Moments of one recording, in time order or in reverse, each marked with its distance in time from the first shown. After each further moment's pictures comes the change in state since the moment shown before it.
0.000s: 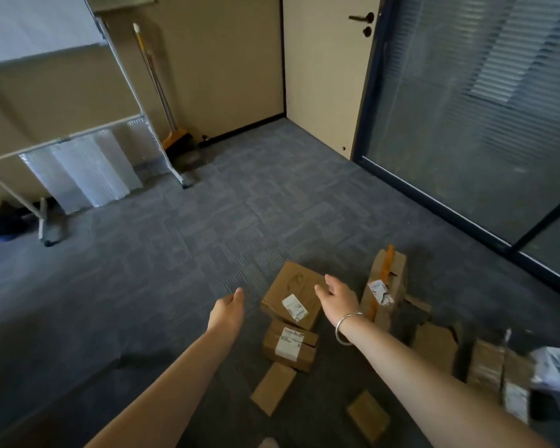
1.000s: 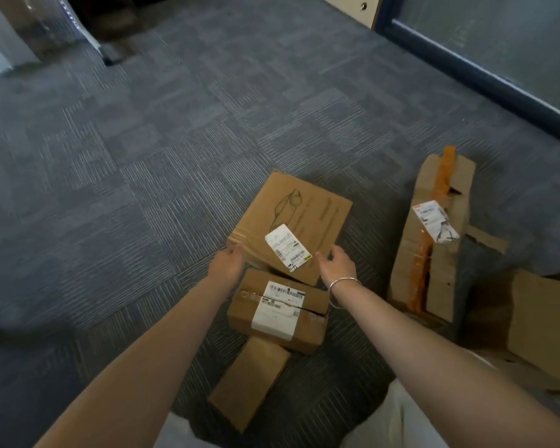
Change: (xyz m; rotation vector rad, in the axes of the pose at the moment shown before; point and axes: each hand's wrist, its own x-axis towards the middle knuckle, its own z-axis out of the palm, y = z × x) left_hand 0.476 -0.242 0.269 0.240 -0.054 -0.042; right_hand 0.394 0.355 0.267 -0.045 0.052 0.254
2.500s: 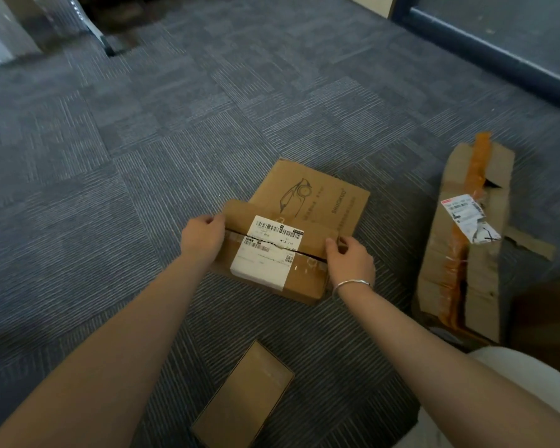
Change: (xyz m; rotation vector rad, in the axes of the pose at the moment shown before) left_hand 0.076 -0.007 -0.004 -0.075 0.287 0.168; right_hand 0.045 0.025 0.029 -0.013 0.297 -0.112
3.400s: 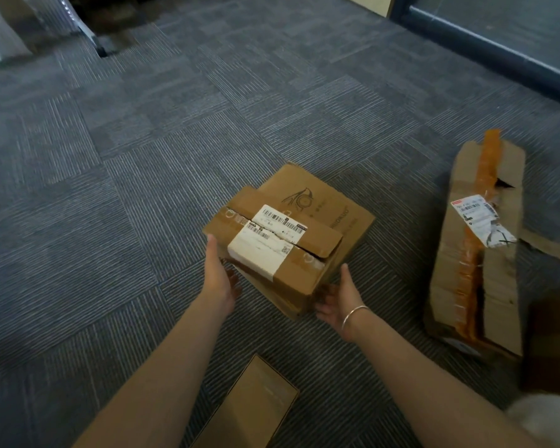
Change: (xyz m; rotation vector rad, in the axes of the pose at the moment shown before) left_hand -0.017 -0.043 0.054 -0.875 -0.262 -0.418; right_hand 0.011 0.059 0.056 0.852 -0.594 0.649
